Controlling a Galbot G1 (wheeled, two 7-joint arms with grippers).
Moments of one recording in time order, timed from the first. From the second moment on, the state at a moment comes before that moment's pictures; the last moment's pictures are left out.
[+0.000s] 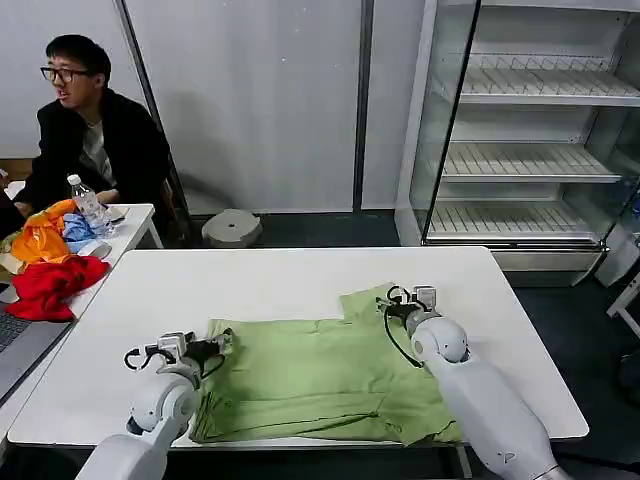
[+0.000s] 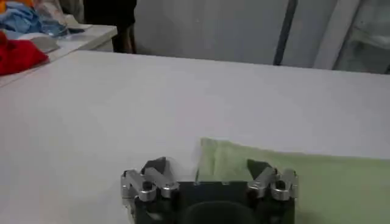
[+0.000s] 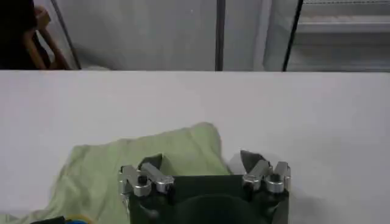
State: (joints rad) left arm 1.03 -1.08 -0.28 -1.70 -0.75 0.57 -0.45; right arm -0.62 1.18 0.01 1.35 0.71 -0.58 0.28
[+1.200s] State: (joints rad) left arm 1.03 -1.09 -0.26 -1.71 -0.76 0.58 -0.45; right arm -0.62 1.19 0.03 1.35 0.74 -0.55 0.27
